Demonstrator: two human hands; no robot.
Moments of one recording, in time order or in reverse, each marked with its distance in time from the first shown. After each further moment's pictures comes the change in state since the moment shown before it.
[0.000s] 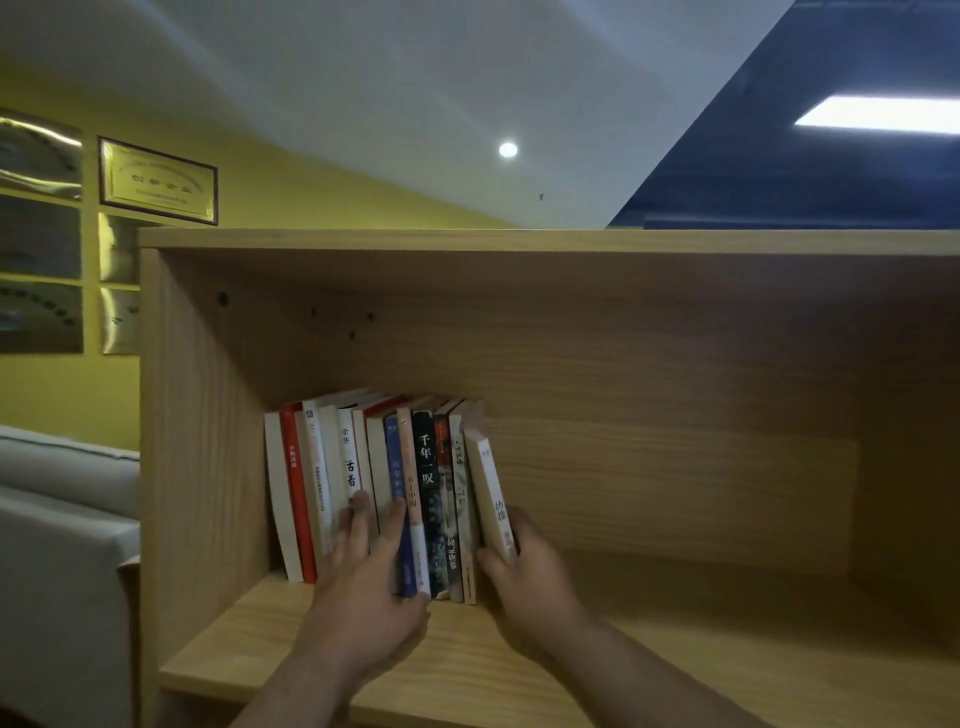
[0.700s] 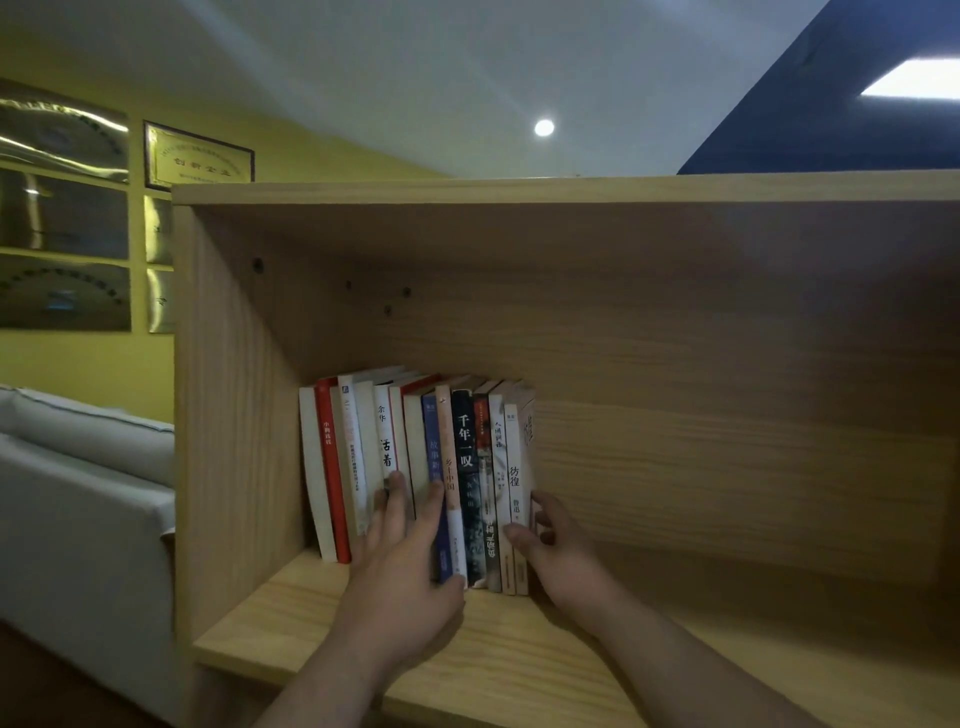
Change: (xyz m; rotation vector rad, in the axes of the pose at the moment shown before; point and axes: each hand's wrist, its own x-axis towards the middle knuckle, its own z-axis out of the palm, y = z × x) left_hand 0.002 -0.003 0.003 -0.034 0.005 0.019; right_hand 0.040 0.032 0.012 0.022 -0.066 0.076
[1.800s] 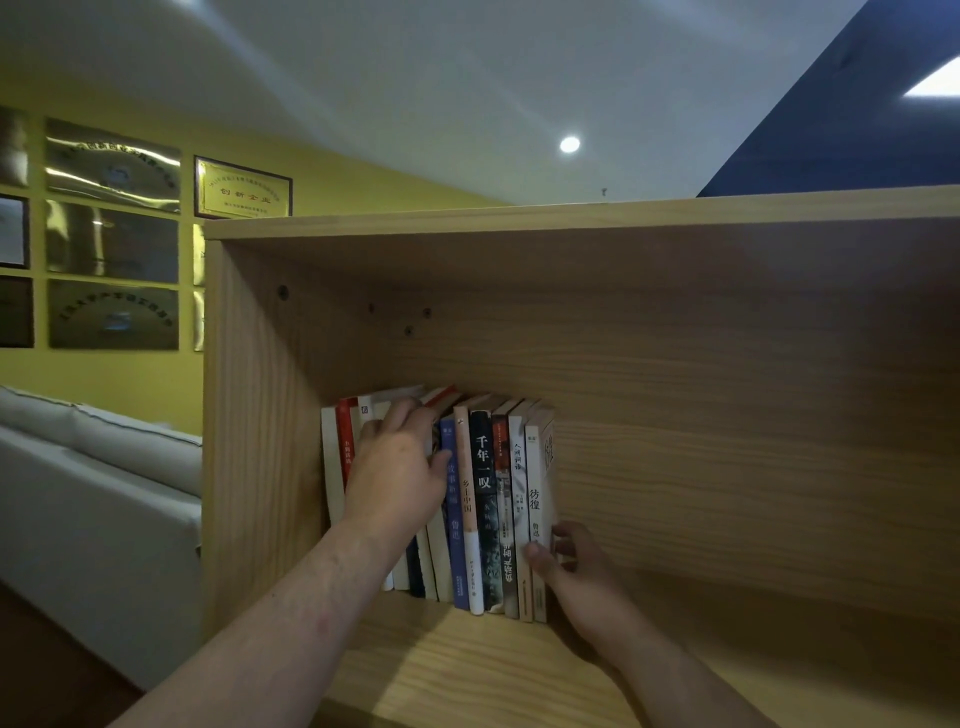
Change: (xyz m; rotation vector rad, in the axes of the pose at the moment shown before) left_hand 0.067 0.032 -0.070 0.145 0.430 0.115; right_hand 0.004 0.006 -0.009 -0.085 0.028 0.017
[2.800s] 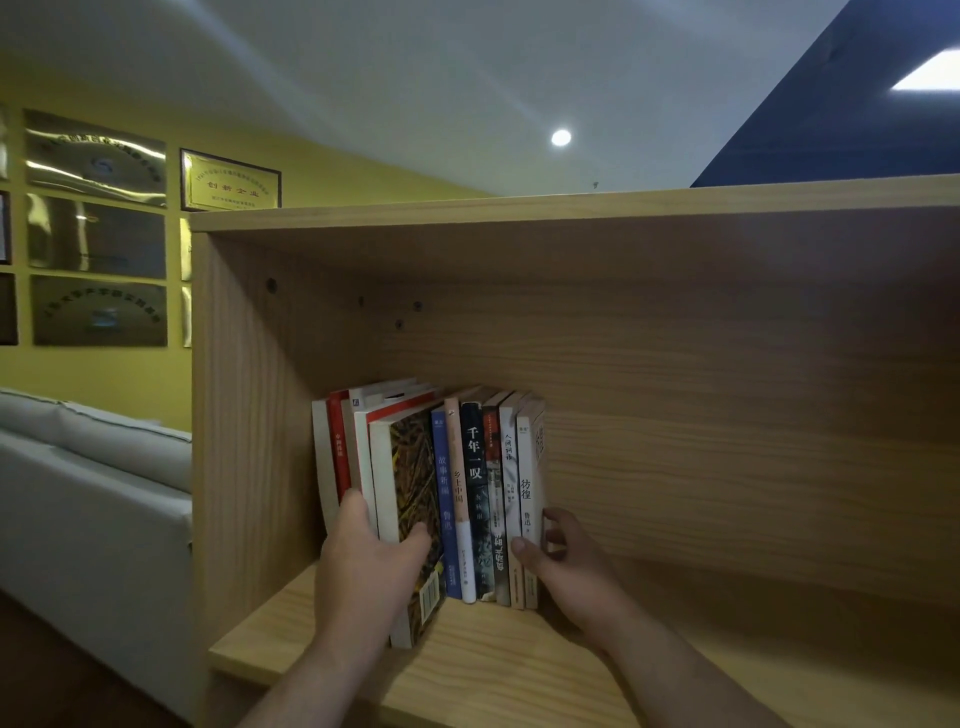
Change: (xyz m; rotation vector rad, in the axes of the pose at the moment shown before) left_hand -0.080 -0.002 0.008 -0.553 0.037 -0.531; right_hand 0.000 0.003 -0.001 0.110 -0.044 0.008
